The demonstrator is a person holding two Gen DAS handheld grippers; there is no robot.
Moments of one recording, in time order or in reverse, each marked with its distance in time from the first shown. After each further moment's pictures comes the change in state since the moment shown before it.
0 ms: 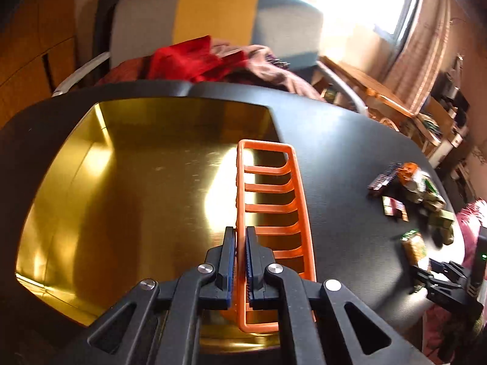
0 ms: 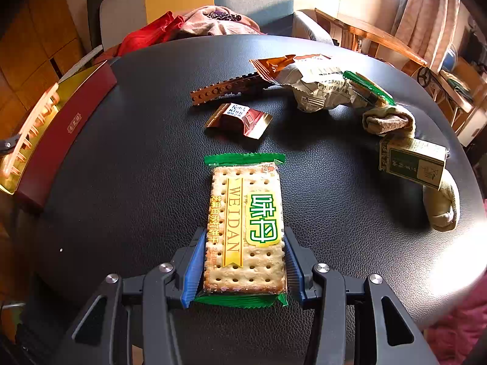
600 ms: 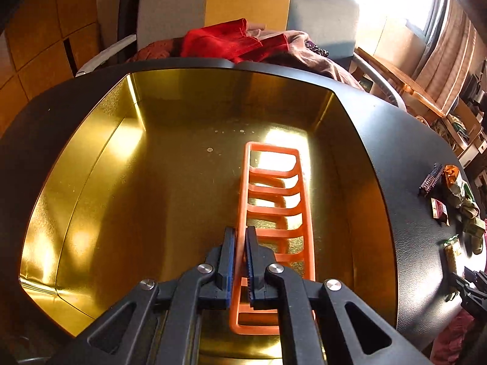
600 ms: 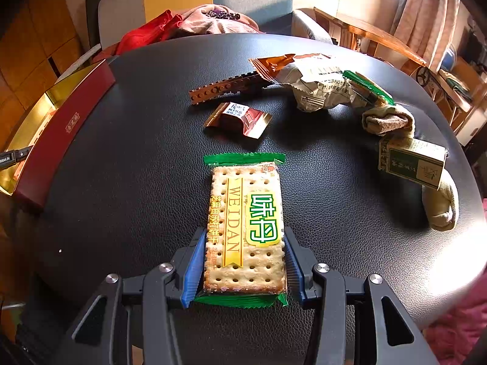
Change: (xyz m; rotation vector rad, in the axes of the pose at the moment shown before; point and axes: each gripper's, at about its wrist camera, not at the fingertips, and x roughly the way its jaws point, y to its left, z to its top) left arm 0.033 0.032 -0.007 -0.046 0.050 0.108; right arm 0.013 0.034 -0.015 0.000 0.010 -0.011
